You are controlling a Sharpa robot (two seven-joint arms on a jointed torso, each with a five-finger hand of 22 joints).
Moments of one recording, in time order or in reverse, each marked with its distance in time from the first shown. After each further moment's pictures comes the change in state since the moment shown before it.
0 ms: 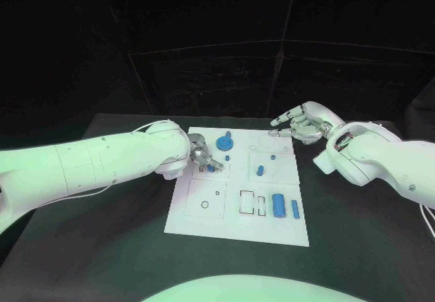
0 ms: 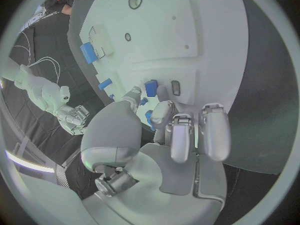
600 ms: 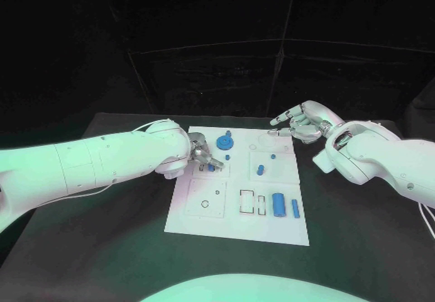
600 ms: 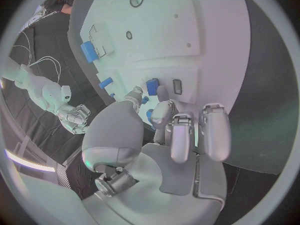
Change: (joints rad) left arm 0.000 -0.002 0.000 0.007 0.000 -0.015 0.003; left_hand 0.025 0.025 -0.034 0.007 0.000 0.000 0.000 0.000 0.002 0.000 0.000 0.000 0.000 0.000 0.000 0.000 0.000 -0.004 0.000 0.000 0.000 0.000; right arm 0.000 0.009 0.000 -0.011 0.001 0.004 -0.001; right_hand 0.000 0.000 -0.003 0.003 0.000 0.000 0.000 0.000 0.000 0.000 0.000 0.000 0.000 0.000 0.000 0.000 0.000 0.000 0.000 0.000 0.000 0.000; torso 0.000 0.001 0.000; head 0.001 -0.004
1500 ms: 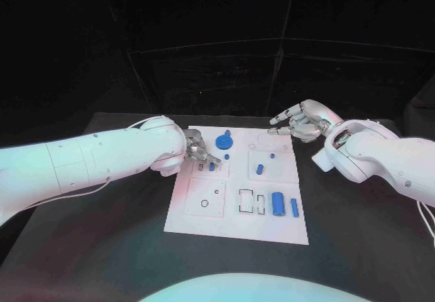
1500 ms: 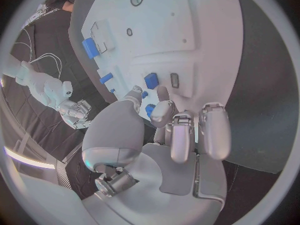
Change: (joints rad) left arm 0.004 -0.023 0.016 0.009 0.007 0.000 0.001; left_hand 0.012 0.002 -0.031 0.003 0.000 -0.015 0.004 -0.004 -0.001 -0.008 -0.003 -0.010 -0.017 0.000 0.000 0.000 0.000 0.000 -0.006 -0.002 -0.011 -0.013; right arm 0.000 0.004 0.000 -0.012 0.000 0.003 0.000; right_hand 0.000 0.000 -0.005 0.000 0.000 0.000 0.000 0.005 0.000 0.000 0.000 0.000 0.000 0.000 0.000 0.000 0.000 0.000 0.000 0.000 0.000 0.000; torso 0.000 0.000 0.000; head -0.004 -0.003
